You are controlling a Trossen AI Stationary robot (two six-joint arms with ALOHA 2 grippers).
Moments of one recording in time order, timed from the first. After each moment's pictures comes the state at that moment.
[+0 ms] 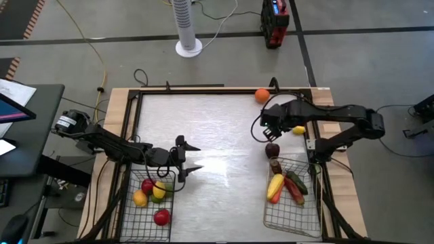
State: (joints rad) left arm -0.27 1.30 0.43 0.54 -0.39 -0.03; right arm -0.18 1.34 1.14 -1.36 0.34 0.76
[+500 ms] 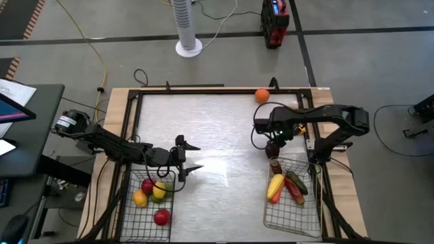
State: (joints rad) left arm -0.27 1.30 0.43 0.53 -0.41 -0.01; right arm -0.24 1.52 0.99 -1.43 0.17 0.77
